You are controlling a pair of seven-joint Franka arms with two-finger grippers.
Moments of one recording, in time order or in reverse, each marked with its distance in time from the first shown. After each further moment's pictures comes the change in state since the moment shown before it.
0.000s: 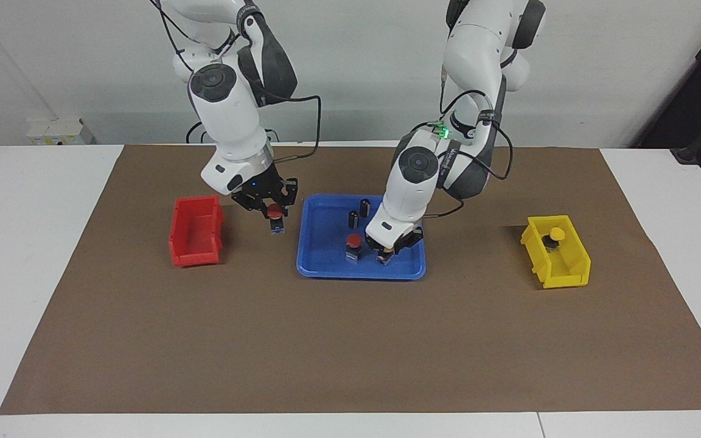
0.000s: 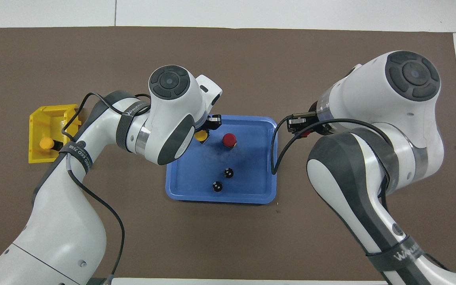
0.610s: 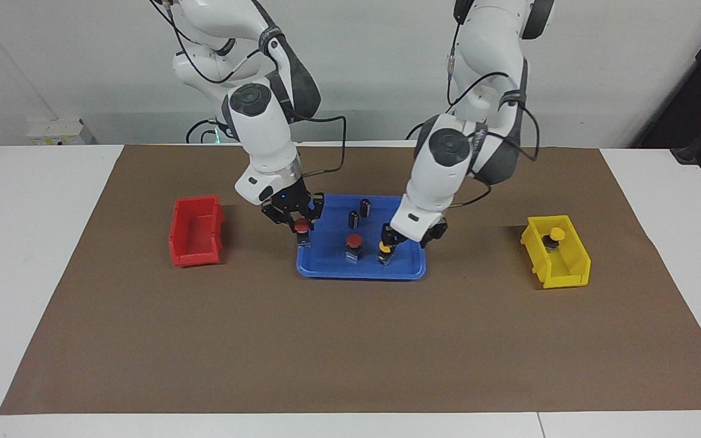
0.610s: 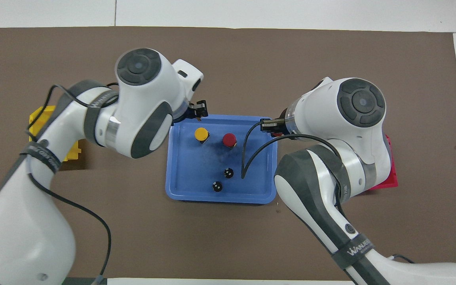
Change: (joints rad) left arm 0.107 -0.115 0.040 0.028 -0.002 -0.128 0.029; right arm 0.083 0.047 0.000 -0.096 0.000 0.236 0.099
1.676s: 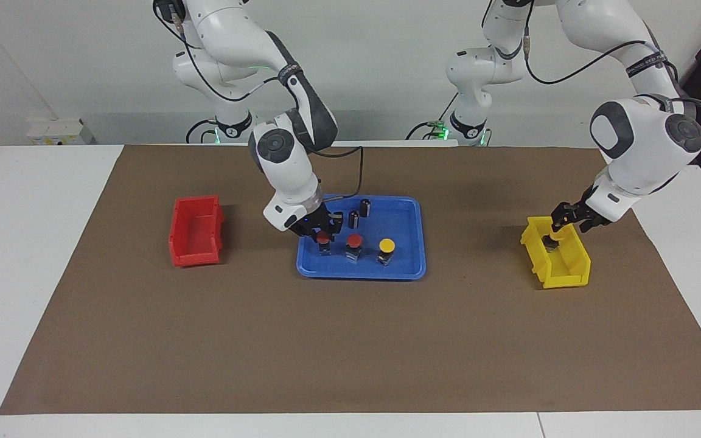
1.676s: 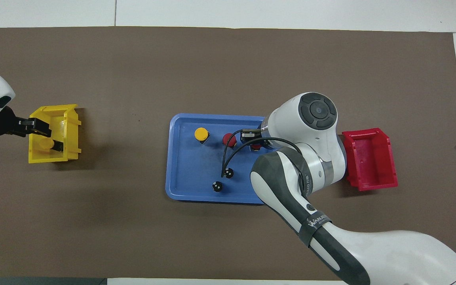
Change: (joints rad) left arm 0.512 -0.235 0.038 -0.369 0.055 0.067 0.745; right arm 0.064 0.140 0.000 -0.022 0.094 0.085 0.047
